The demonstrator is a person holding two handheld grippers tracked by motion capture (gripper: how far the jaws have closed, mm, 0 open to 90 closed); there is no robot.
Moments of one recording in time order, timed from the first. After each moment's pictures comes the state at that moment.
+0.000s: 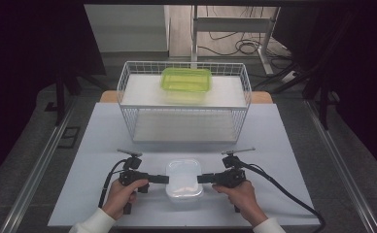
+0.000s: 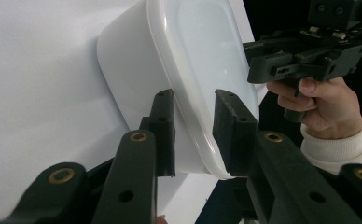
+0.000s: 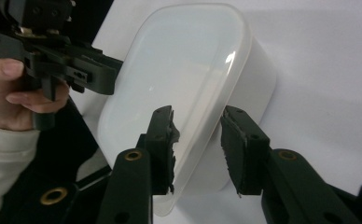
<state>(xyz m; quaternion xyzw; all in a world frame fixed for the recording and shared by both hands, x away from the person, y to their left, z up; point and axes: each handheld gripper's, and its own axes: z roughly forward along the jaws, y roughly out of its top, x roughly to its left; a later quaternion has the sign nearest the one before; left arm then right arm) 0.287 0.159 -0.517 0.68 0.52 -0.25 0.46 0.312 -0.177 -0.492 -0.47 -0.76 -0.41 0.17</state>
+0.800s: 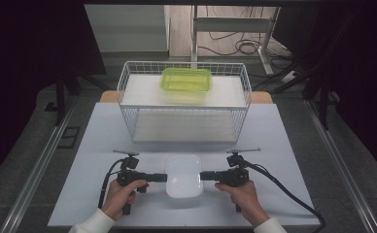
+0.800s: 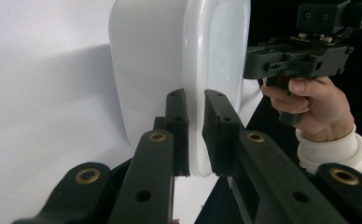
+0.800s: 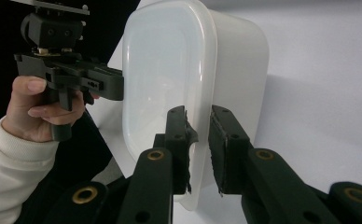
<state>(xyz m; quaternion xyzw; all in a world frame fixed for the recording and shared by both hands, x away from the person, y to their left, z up) 0.281 0.161 -0.508 0.68 0.50 -0.22 0.49 0.311 -0.185 -0.486 -0.47 -0.74 -0.45 0.17</state>
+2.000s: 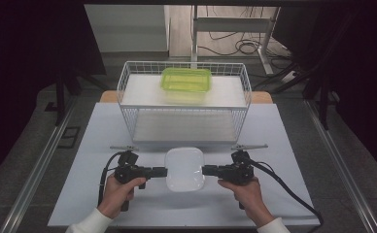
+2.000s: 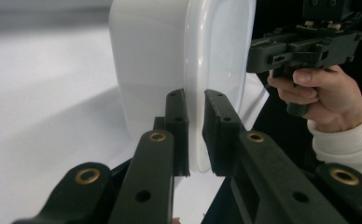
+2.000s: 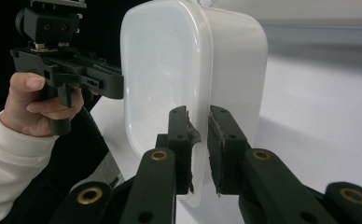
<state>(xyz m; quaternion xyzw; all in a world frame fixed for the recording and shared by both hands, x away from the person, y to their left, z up) 0.274 0.156 -0.468 0.72 0.46 -0.14 0.51 0.303 -0.189 -0.455 -0.42 -0.75 -0.49 0.12</state>
